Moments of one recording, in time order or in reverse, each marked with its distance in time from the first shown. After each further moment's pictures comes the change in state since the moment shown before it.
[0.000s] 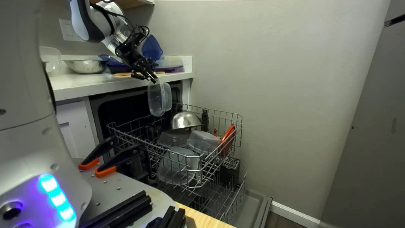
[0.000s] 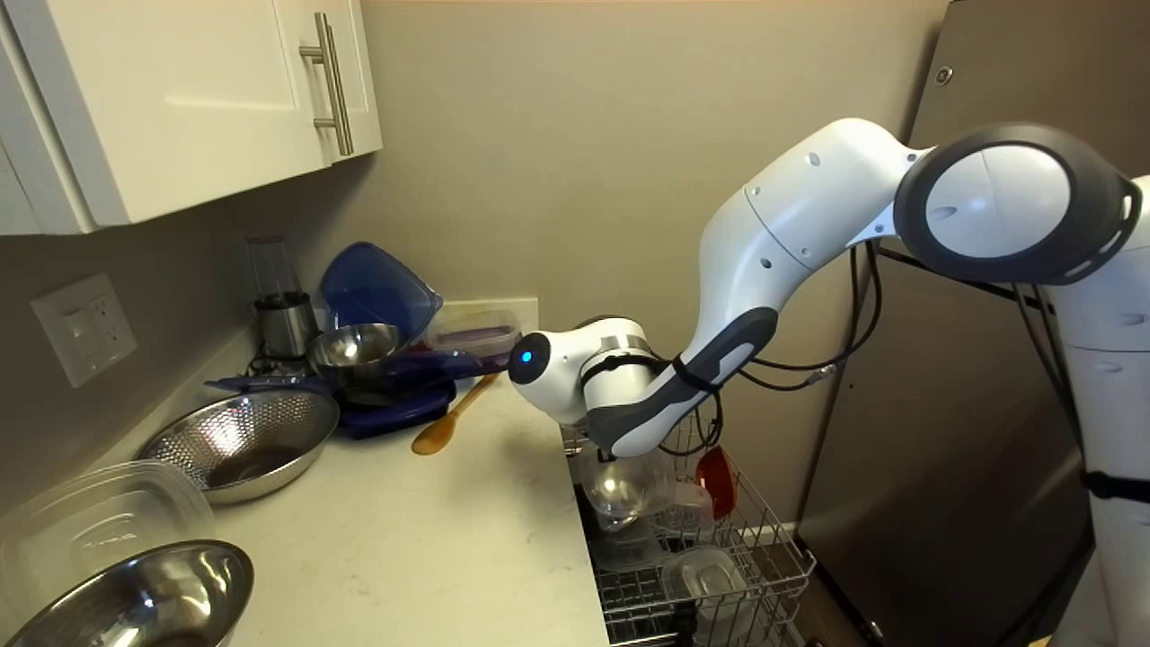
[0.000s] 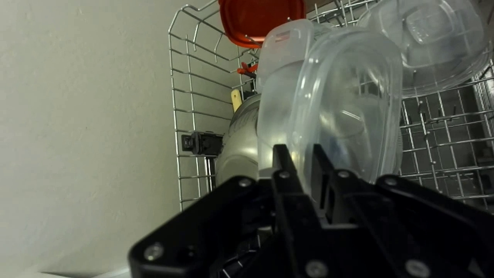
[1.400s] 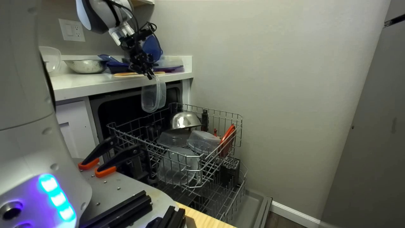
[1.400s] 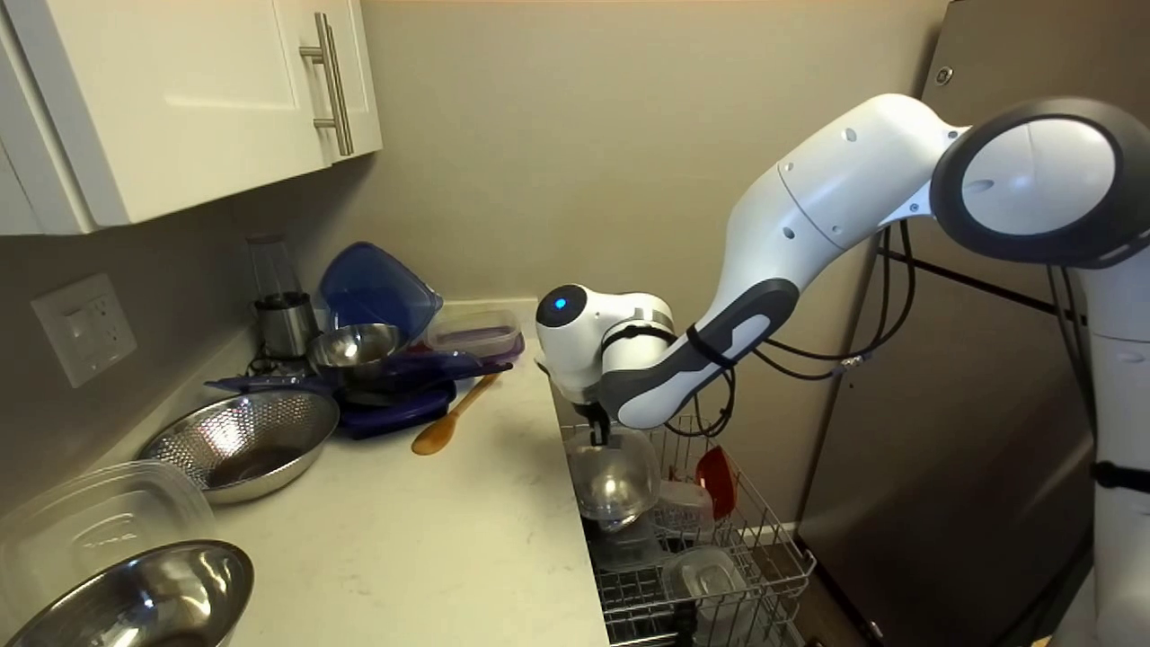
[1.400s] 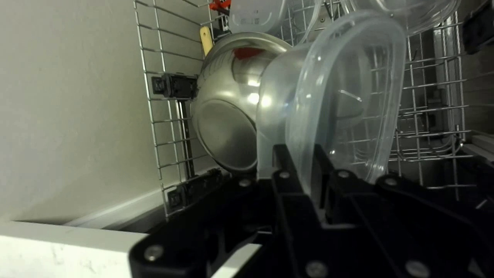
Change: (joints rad) arm -0.100 -0.075 0.028 -0.048 0.163 0.242 -0.215
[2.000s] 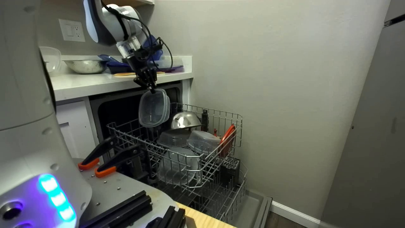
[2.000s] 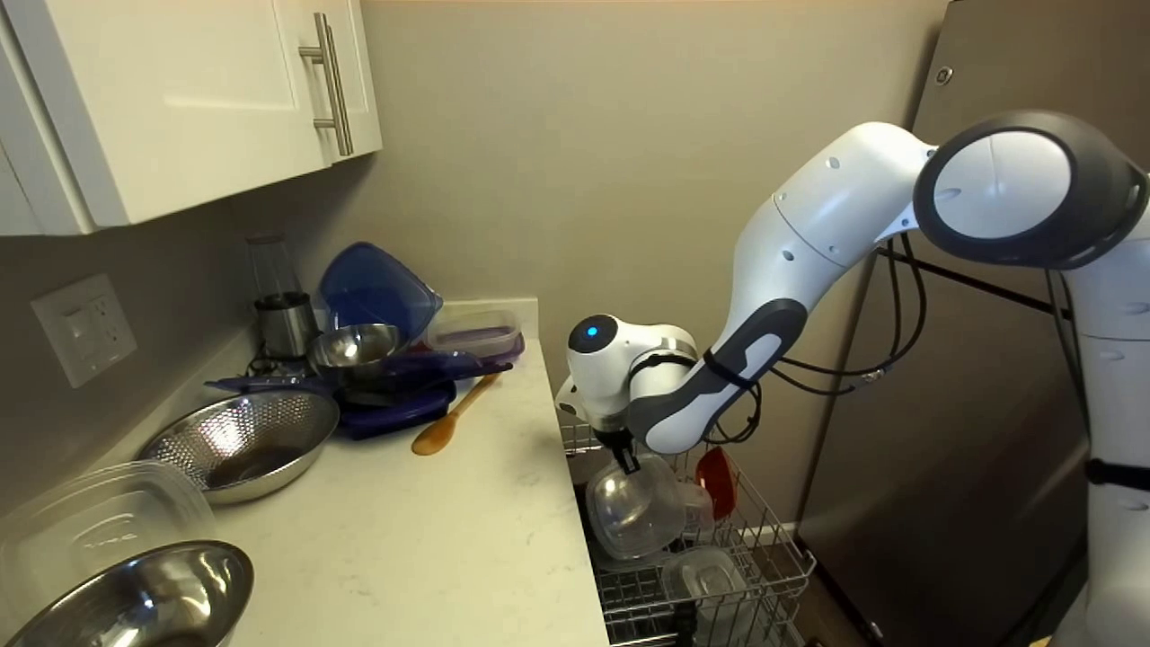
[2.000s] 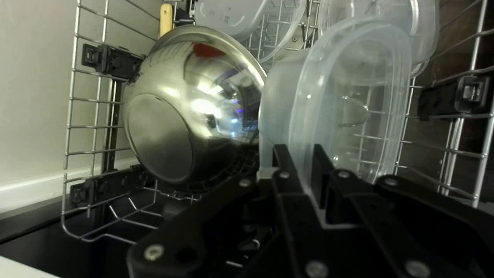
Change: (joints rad) arm -0.058 0.039 -0.016 -0.098 0.011 0.126 -0.305
